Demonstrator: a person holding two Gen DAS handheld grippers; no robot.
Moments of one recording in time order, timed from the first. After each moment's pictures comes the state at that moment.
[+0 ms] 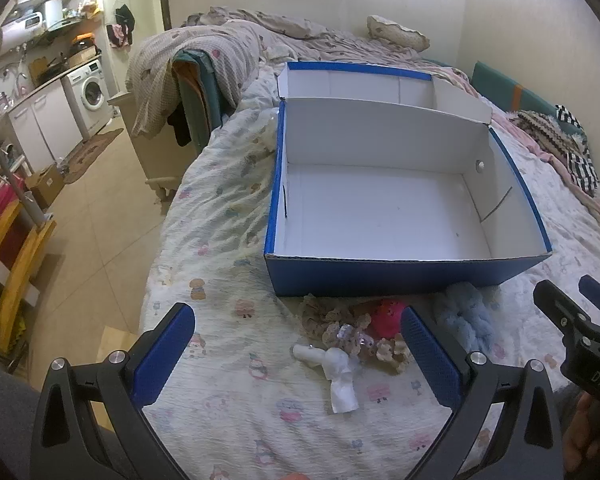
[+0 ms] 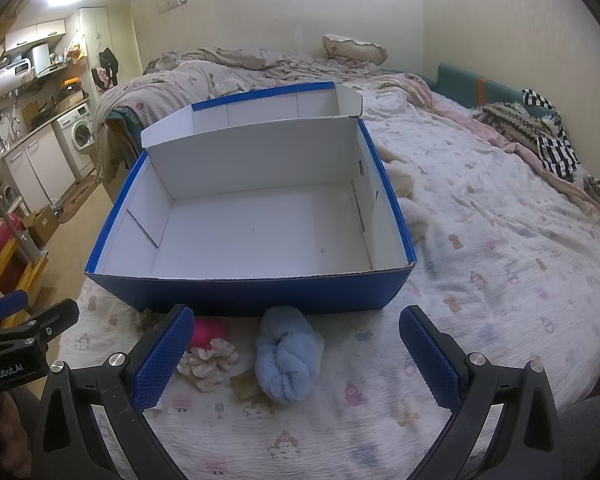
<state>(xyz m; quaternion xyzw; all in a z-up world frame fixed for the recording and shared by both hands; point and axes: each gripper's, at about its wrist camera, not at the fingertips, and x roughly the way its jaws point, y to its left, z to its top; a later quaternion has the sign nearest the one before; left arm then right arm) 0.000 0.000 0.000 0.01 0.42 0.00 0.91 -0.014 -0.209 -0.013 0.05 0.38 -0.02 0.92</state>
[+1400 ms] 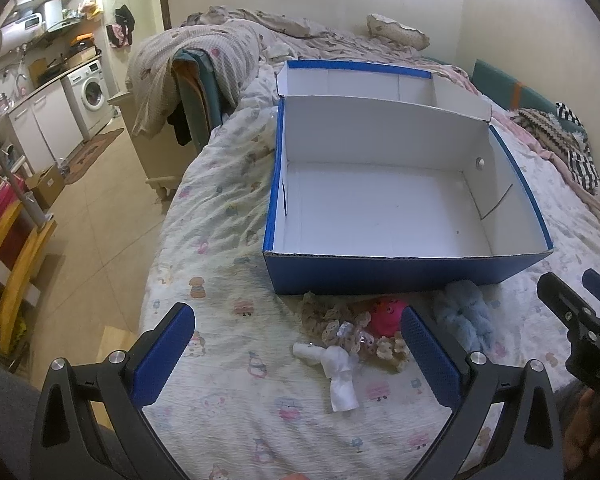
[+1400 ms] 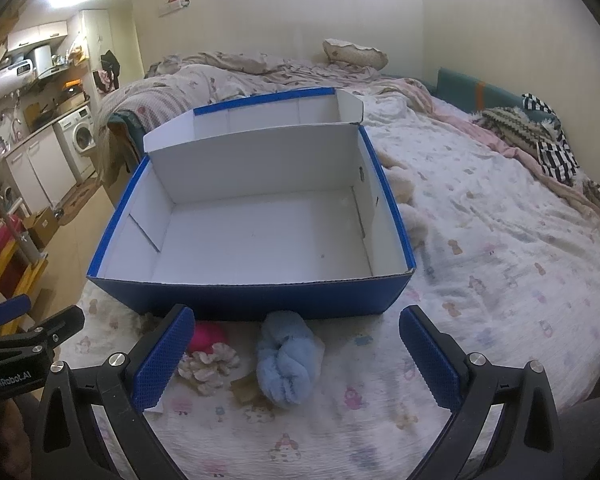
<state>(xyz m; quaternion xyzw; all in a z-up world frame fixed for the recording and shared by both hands) -0.001 -0.003 -0.002 0.01 0.43 0.00 0.91 -0.012 -0.212 -0.009 0.05 0.37 -0.01 0.93</state>
